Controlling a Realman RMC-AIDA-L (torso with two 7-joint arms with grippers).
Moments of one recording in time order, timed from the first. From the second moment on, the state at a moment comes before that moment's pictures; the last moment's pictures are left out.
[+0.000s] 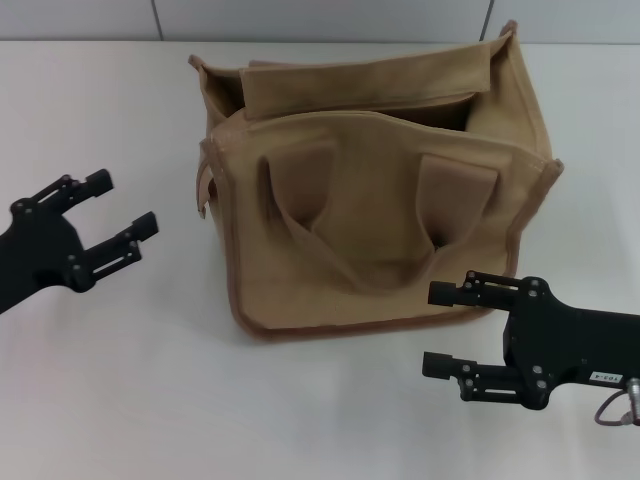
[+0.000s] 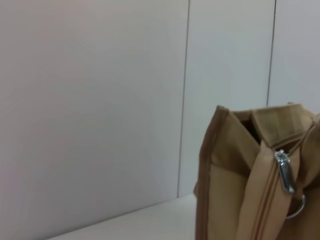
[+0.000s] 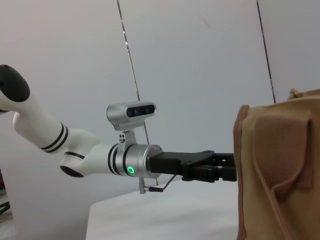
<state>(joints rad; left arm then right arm) -0.34 -2.07 0.20 0.48 2.03 1.65 -0.86 0.40 2.08 -0.81 -0.44 -1.86 -1.78 0.97</state>
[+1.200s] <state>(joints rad) -0.43 -2.07 0.19 0.27 1.86 1.68 -0.81 0.40 2.08 -0.80 -0.43 -1.85 -1.75 0.97</state>
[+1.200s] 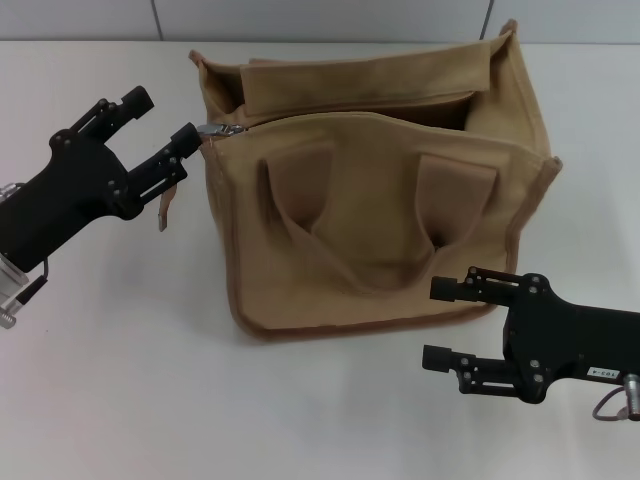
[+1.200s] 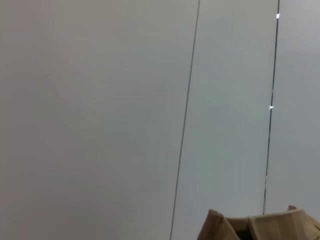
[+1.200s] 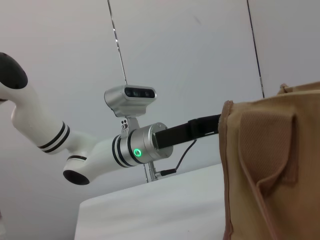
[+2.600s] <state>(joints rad) -0.41 -2.08 0.31 0.22 1.80 1.55 -0.73 0.40 2.08 -0.80 -0.43 -1.85 -1.73 0.97</state>
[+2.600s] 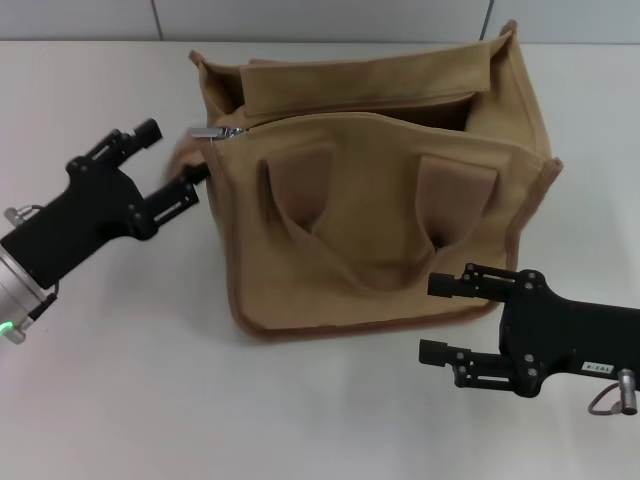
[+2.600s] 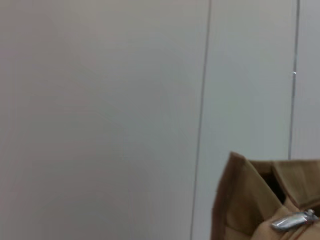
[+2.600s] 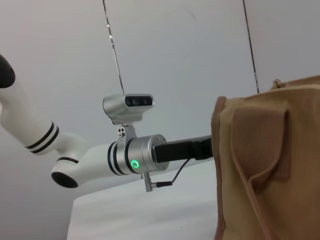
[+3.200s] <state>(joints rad) -0.41 -2.08 0.30 0.17 1.73 1.56 -0.68 0.41 2.08 -0.80 -0.43 -1.85 -1.73 0.97</state>
